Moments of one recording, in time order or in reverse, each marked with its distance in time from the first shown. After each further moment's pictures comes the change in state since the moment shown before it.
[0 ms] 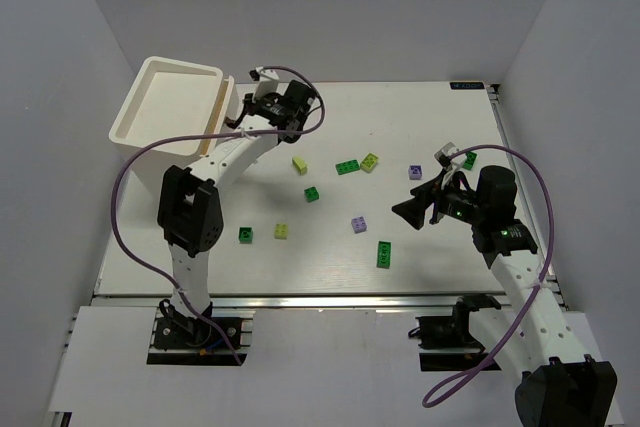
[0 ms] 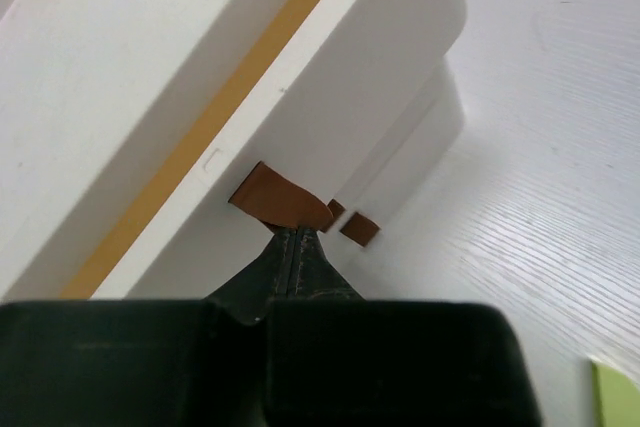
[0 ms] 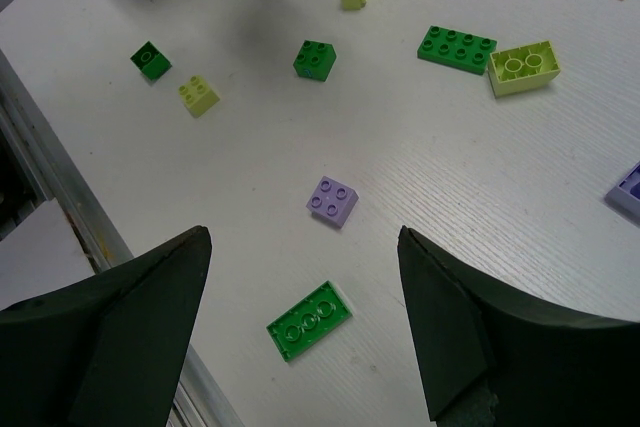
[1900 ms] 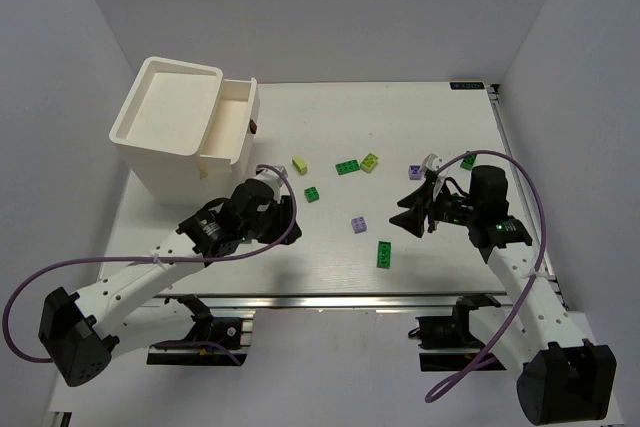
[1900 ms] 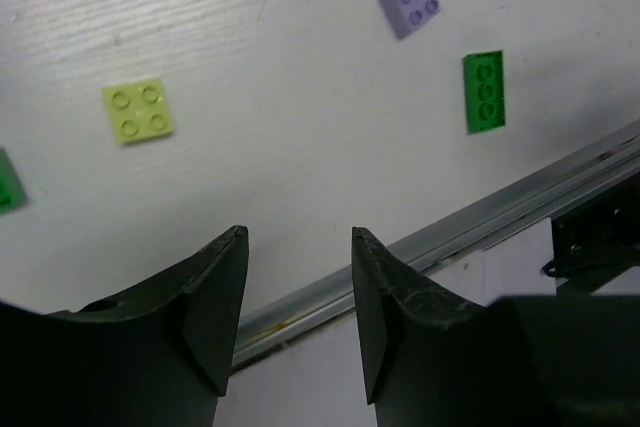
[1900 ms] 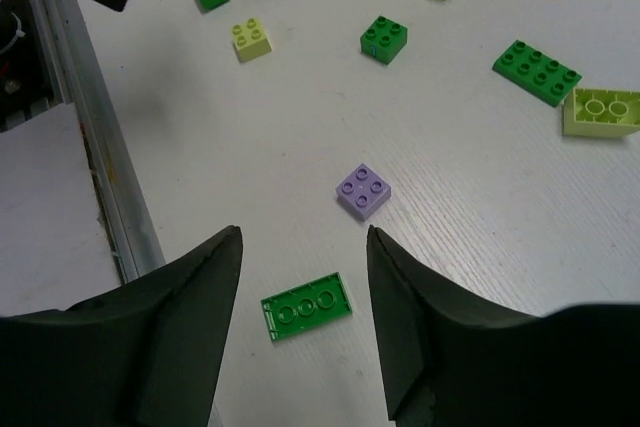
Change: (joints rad) left arm -0.229 -0.953 -0.997 0.382 1.189 -0.016; right arm 0.013 0.052 -0.006 -0.057 -0.201 -0.288
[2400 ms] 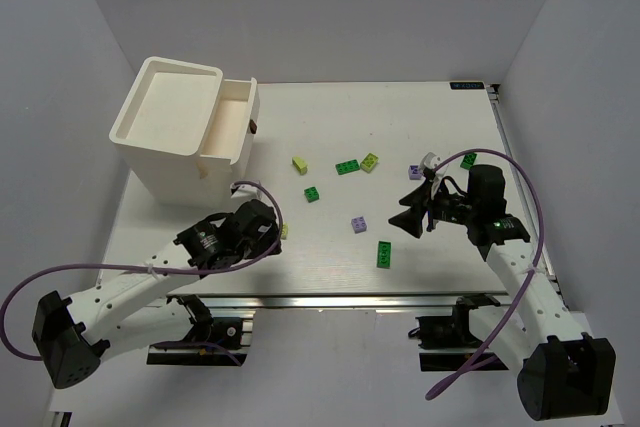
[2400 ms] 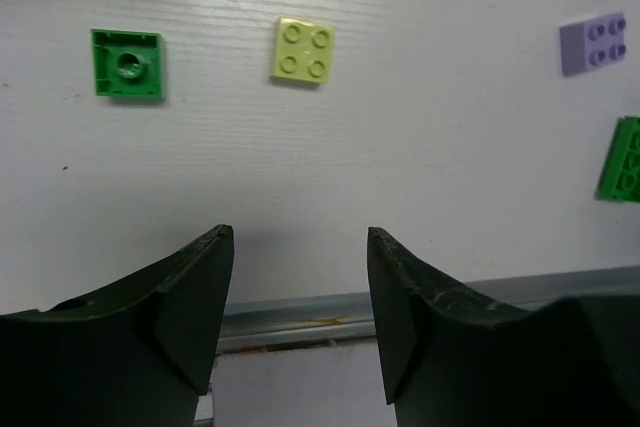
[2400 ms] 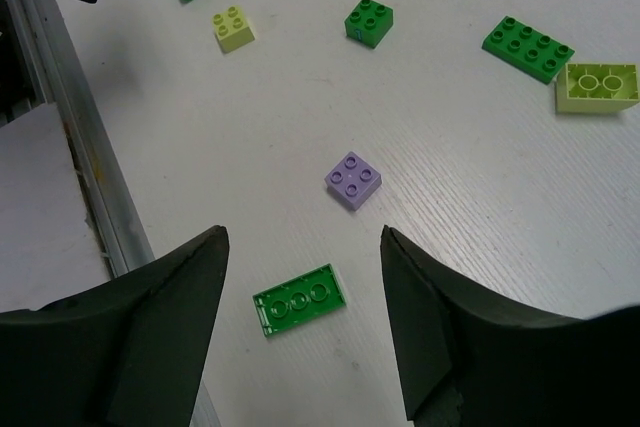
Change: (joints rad) left arm -0.109 -0.082 -0.072 -0.240 -0.333 -0.280; right arm 0.006 0.039 0.000 0.000 0.053 0.010
